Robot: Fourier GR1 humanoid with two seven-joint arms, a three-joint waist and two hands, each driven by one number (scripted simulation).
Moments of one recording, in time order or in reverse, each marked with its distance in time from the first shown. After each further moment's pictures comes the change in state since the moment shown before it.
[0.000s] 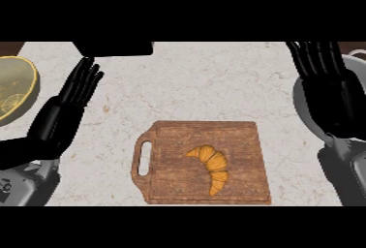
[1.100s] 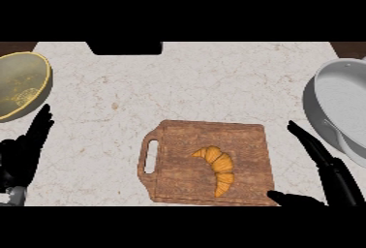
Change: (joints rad) left arm 0.269 0.100 0.096 0.198 -0.134 0.151 0.166; right arm 0.539 -0.244 0.264 -0.224 0.757 -0.344 0.277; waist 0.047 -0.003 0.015
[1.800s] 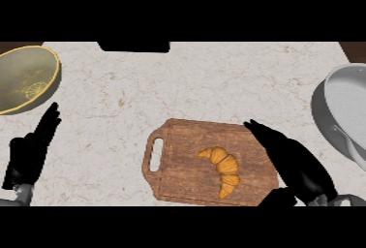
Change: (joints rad) left arm -0.018 -0.026 -0.011 -0.005 -0.036 -0.019 0.014; right arm -0.384 0.015 0.203 -0.051 0.003 0.551 0.706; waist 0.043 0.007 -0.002
